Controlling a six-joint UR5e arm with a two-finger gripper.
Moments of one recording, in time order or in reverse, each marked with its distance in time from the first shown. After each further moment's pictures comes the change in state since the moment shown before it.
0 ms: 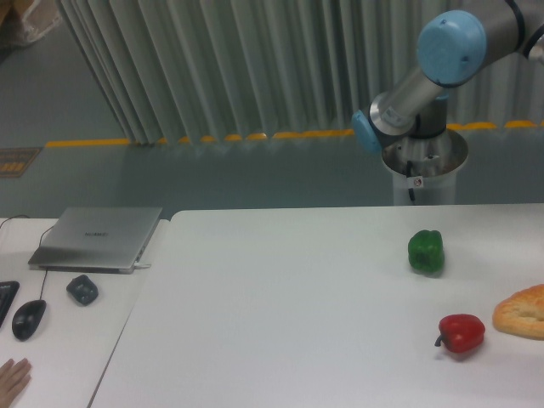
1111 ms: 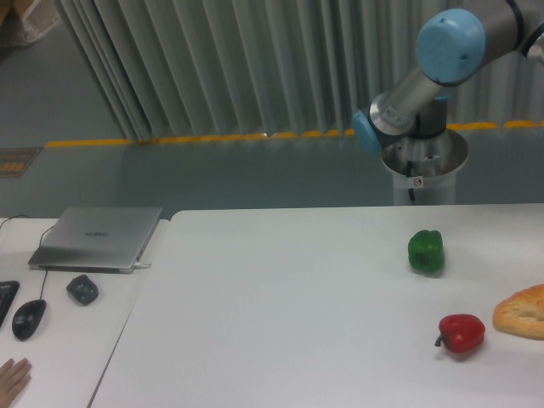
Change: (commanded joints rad) arm 0.000 0.008 -0.026 0.000 -0.002 0.002
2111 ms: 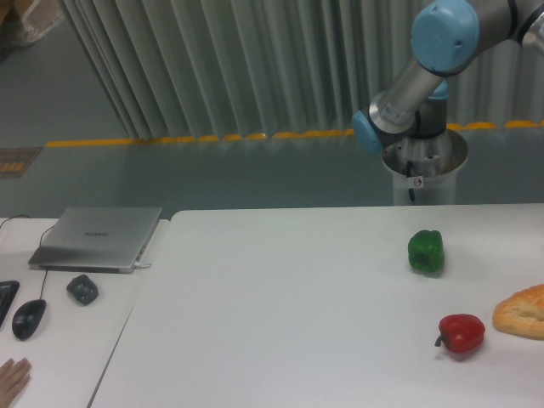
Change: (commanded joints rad) arm 0.018 0.071 0.024 -0.012 -0.077 -0.152
